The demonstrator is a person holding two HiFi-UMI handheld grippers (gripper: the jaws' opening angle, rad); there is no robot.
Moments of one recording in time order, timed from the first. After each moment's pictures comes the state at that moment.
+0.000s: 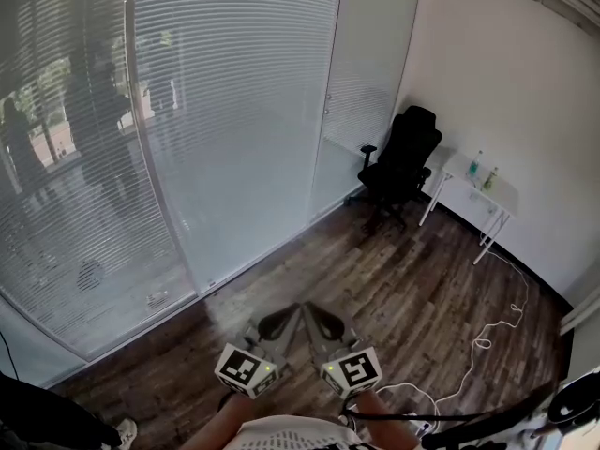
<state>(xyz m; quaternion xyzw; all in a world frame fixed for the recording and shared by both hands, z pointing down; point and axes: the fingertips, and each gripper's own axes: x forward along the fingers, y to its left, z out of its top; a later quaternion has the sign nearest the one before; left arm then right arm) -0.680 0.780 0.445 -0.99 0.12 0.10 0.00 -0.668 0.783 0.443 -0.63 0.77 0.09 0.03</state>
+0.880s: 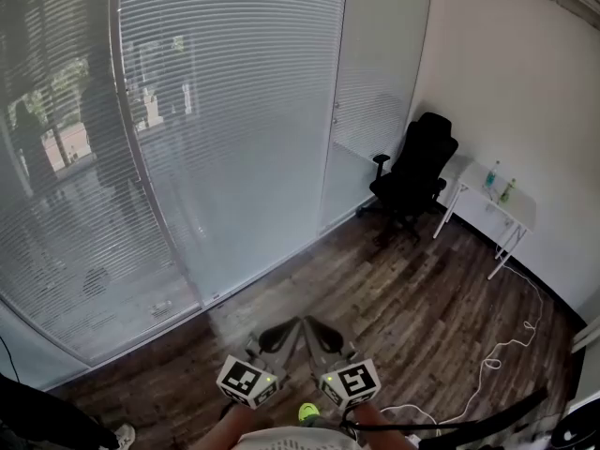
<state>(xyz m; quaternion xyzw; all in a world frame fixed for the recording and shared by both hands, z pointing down) -0.585 0.701 0.458 -0.99 0.15 0.07 -0.01 -0.571 0.702 0.460 -0.62 0.78 0.03 0.05</state>
